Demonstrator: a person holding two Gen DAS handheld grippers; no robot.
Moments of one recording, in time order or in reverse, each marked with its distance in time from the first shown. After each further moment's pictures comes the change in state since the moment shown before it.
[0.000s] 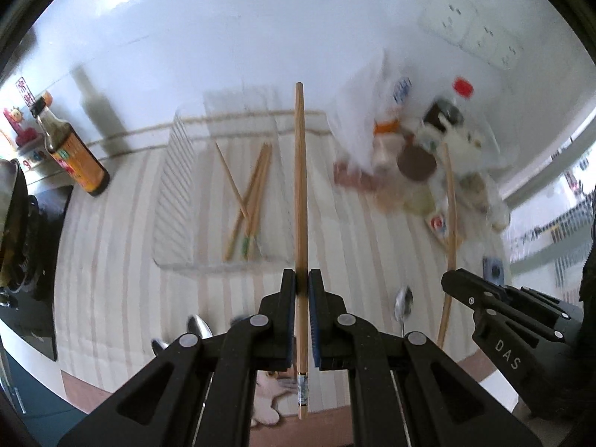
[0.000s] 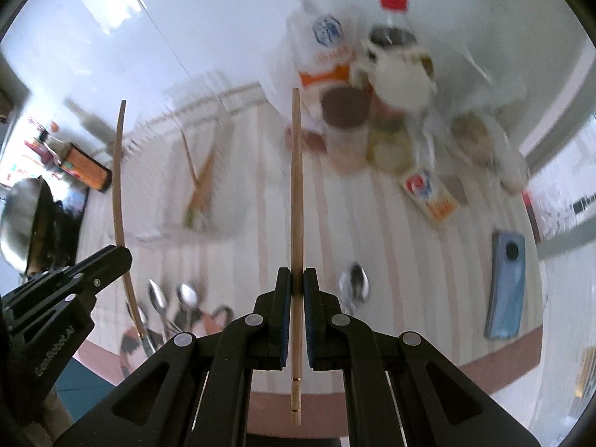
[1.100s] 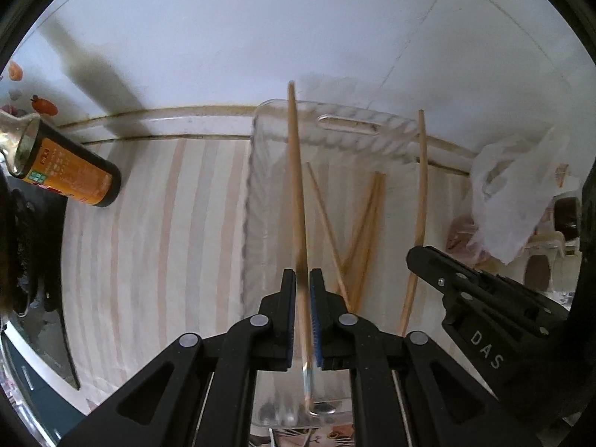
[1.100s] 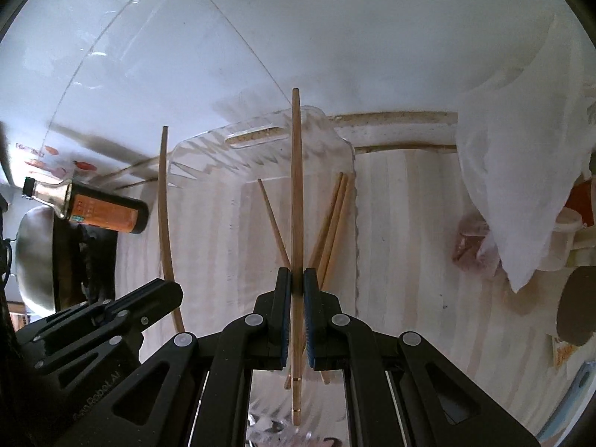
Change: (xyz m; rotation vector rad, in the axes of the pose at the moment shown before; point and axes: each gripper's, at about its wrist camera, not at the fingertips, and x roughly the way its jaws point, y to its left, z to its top) left arm 0.125 0.125 0.121 -0.168 0.268 0.067; right arm 0.181 0.130 0.161 -0.056 0.202 0.183
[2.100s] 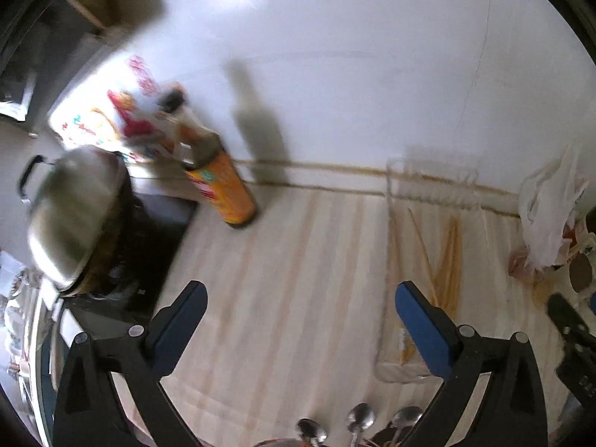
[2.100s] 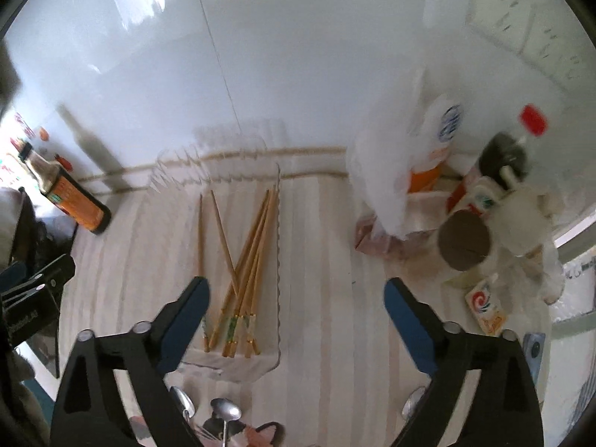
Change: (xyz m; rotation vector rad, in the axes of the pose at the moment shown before) left arm -0.088 0.053 -0.098 -0.082 -0.423 0.308; right arm -0.104 0.004 -0.113 -0.049 -0.385 -0.285
